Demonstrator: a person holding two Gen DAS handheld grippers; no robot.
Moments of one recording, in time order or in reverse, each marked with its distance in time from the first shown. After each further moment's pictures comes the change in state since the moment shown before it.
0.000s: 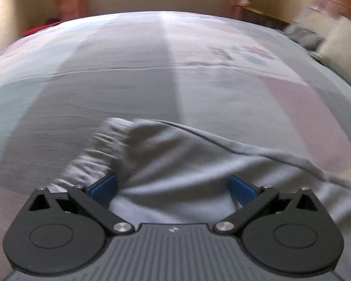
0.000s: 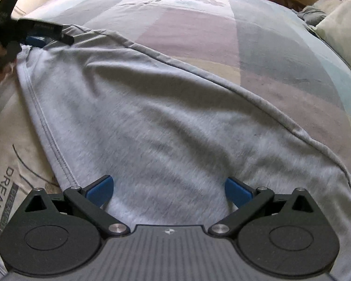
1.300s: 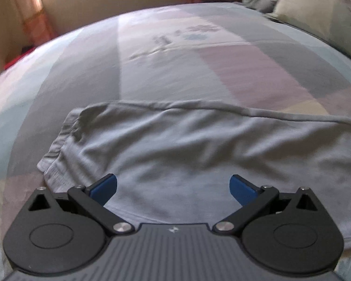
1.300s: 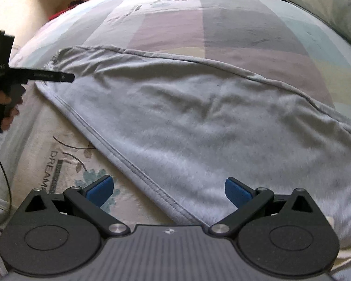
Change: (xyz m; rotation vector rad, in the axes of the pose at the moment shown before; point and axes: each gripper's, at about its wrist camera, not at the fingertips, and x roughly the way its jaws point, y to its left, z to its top) left arm -0.066 -0.102 -0.053 0.279 0.035 0.009; right arm -0.091 -0.014 -0.052 0.240 0.012 0.105
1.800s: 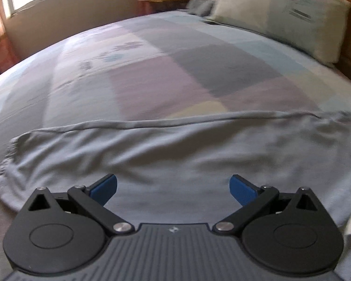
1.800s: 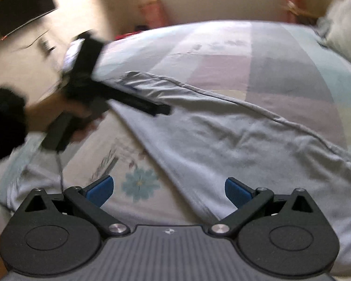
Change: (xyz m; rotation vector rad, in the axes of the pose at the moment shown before) left arm -0.047 -0.136 -0.002 0.129 -0.036 -0.163; right arm -0.079 -0.029 -0.048 -0.263 -0.186 0.241
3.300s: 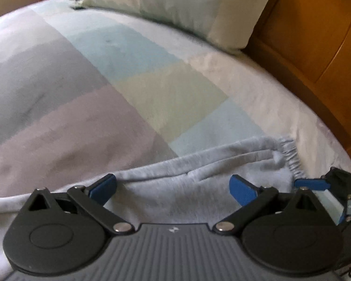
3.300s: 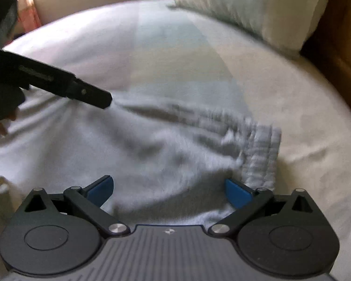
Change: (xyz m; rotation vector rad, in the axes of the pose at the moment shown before) left arm 0.100 -0.215 0.105 0.066 0.063 -0.469; right arm -0.054 -0.226 -0.070 0.281 0.005 -0.520
